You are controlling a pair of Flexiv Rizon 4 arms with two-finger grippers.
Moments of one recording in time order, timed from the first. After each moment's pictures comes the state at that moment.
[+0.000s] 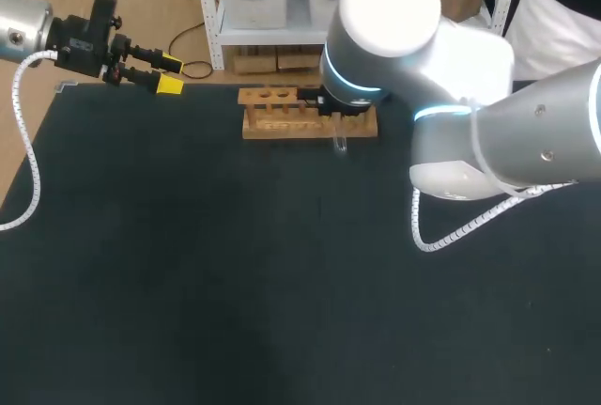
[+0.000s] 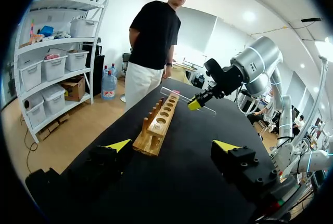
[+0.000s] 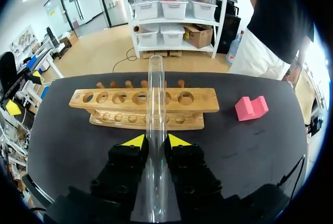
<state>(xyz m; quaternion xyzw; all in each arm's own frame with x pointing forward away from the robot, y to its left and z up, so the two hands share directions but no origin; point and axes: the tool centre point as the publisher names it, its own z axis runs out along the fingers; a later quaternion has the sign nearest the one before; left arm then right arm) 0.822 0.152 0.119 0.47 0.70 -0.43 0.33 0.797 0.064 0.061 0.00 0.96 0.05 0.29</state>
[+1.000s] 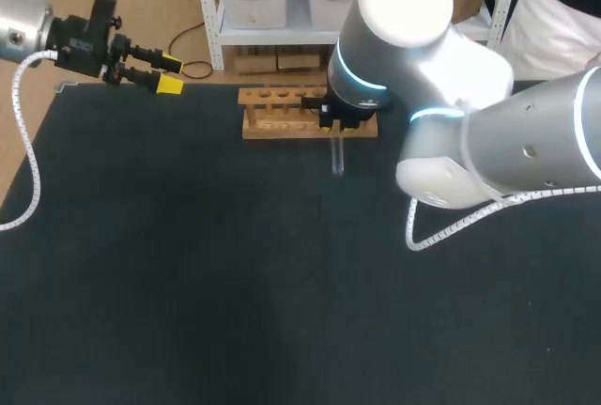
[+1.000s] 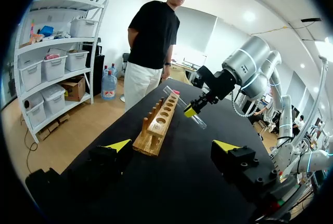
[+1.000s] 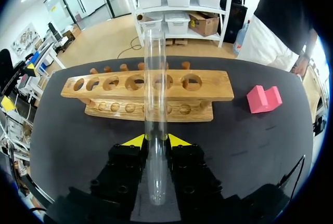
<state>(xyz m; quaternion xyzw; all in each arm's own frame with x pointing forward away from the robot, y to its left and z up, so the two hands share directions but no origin) 0.822 0.152 0.119 0.47 0.70 -0.43 0.33 0.796 0.064 0.032 -0.01 0.97 0.08 0.24</state>
